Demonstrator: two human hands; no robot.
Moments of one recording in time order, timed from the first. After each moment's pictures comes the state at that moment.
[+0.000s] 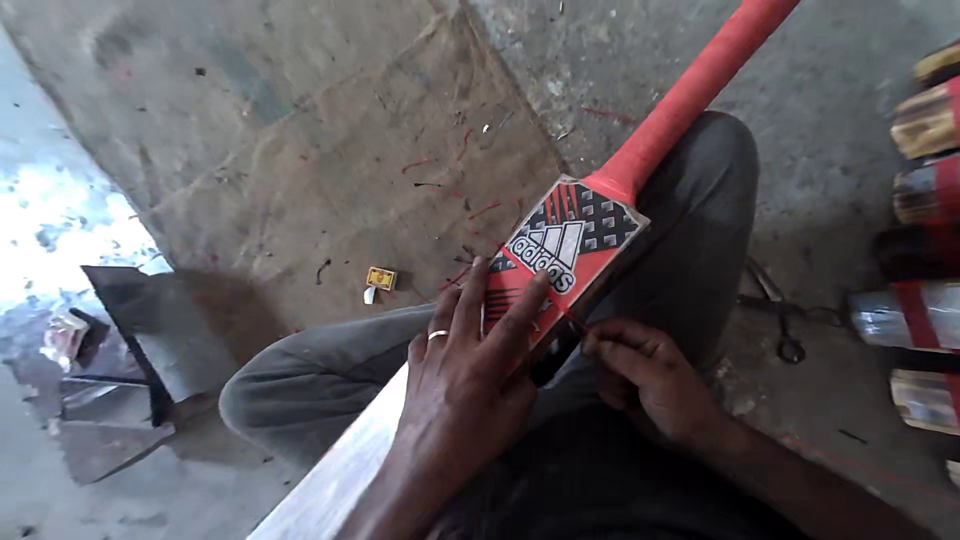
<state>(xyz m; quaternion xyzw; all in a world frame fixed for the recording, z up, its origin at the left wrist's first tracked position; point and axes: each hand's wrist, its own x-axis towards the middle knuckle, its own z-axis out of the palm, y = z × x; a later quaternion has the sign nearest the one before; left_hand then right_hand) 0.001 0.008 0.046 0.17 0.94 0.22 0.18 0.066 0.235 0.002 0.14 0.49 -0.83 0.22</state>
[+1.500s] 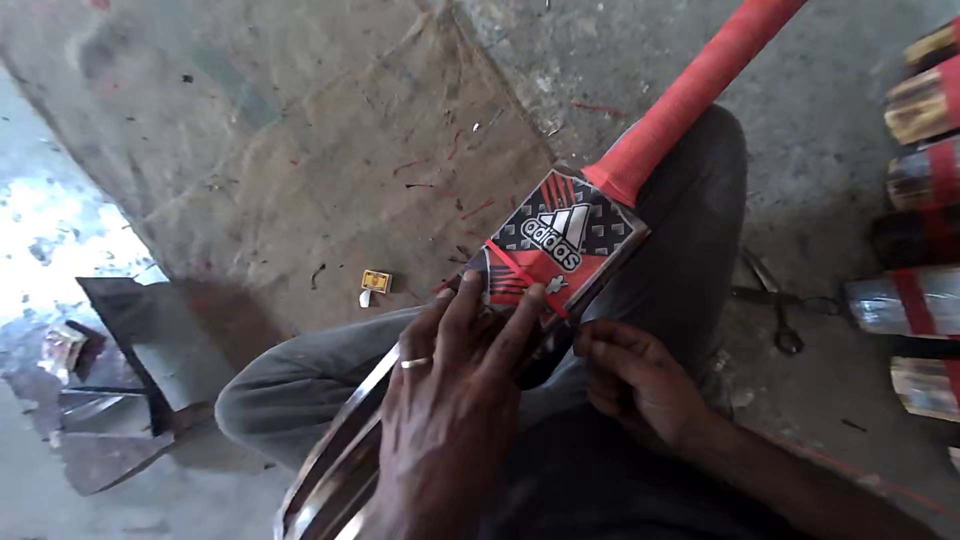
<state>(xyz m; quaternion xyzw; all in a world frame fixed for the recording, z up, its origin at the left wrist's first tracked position) 0.019 0.012 0.053 0.21 0.97 0.11 0.06 0.074 0.231 -0.001 0.17 0.39 -0.87 0.25</state>
